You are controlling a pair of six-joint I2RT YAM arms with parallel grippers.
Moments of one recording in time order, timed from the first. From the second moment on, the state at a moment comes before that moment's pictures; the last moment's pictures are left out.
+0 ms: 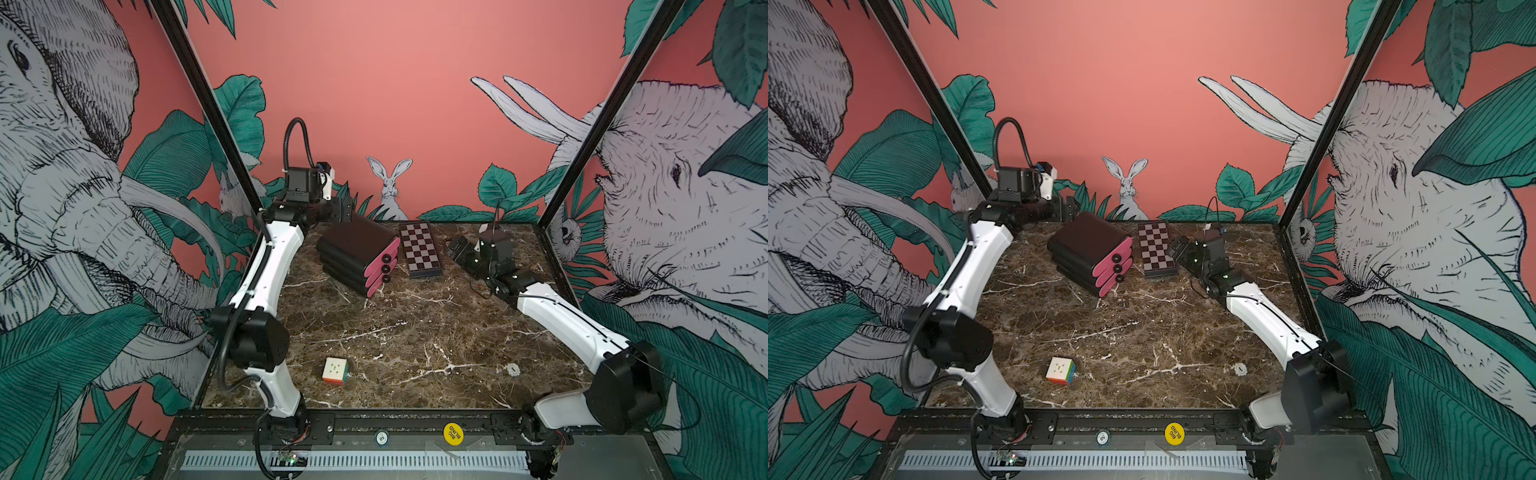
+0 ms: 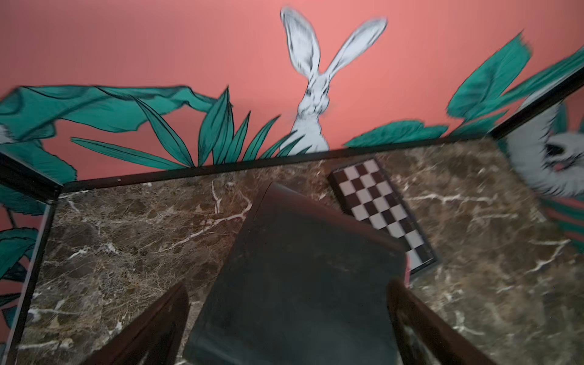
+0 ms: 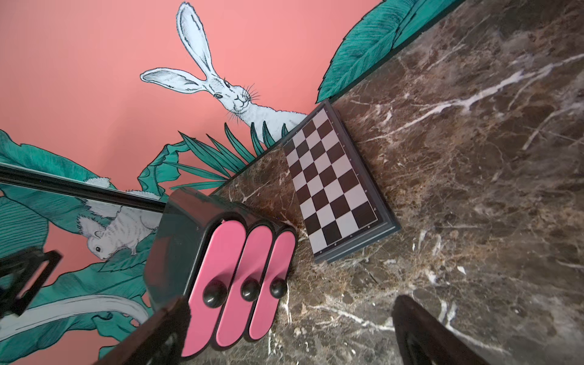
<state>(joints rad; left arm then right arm) -0.17 1.88 1.98 -0.79 0.20 0.02 0.45 1.46 1.14 -0.16 0.02 0.86</state>
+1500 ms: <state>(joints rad) -0.38 1.48 1.28 -0.60 0.29 -0.22 0.49 1.49 1.16 -0.26 -0.16 0.63</state>
